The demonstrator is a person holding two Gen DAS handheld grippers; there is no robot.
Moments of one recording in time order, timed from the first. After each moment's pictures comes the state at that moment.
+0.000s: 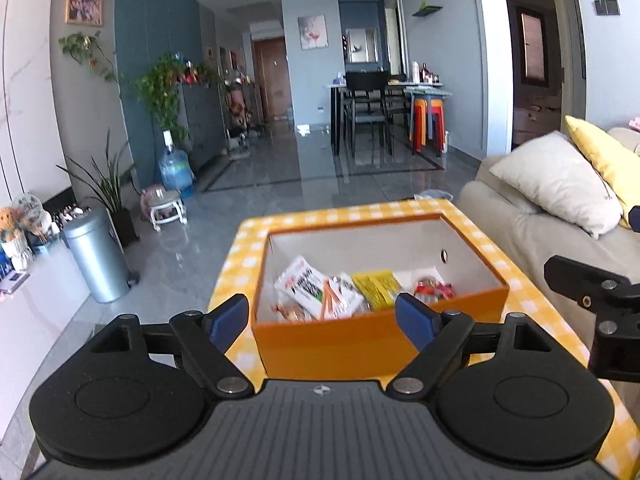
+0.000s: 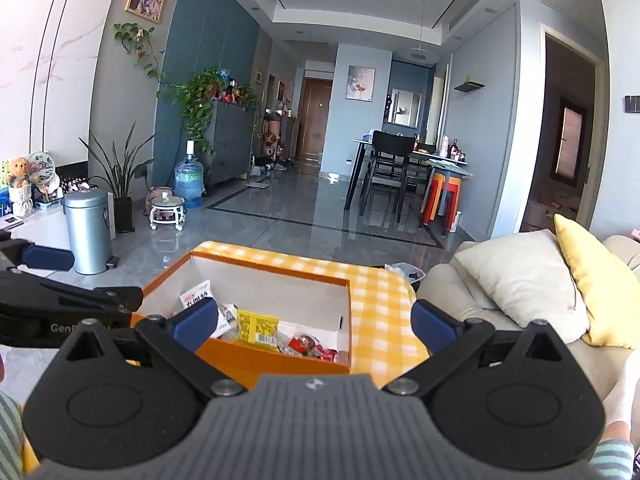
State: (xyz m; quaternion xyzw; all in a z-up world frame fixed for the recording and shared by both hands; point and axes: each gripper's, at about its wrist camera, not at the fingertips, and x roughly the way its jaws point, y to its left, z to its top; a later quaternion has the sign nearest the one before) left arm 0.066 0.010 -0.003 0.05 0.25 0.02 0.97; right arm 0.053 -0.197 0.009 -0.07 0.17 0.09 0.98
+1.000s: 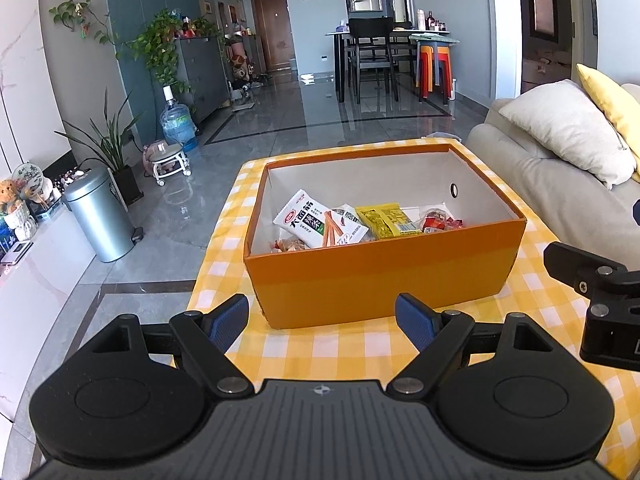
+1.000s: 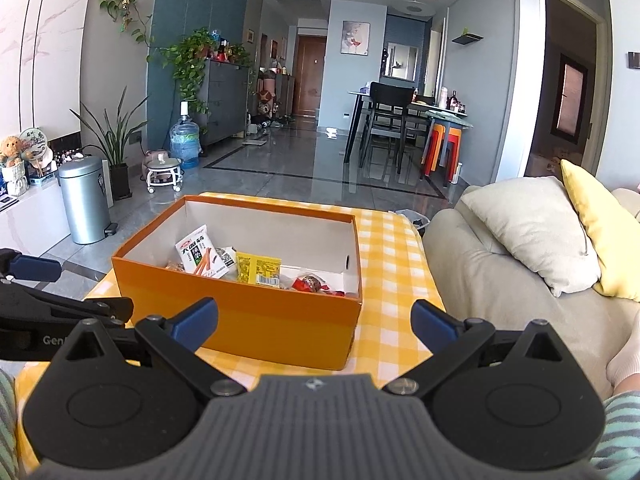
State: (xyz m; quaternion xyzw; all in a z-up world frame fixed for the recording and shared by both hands) left arm 0.066 0.007 -0.037 0.06 0.33 0.04 0.94; right arm 0.073 -0.201 -0.032 -0.05 0.24 0.09 0.97
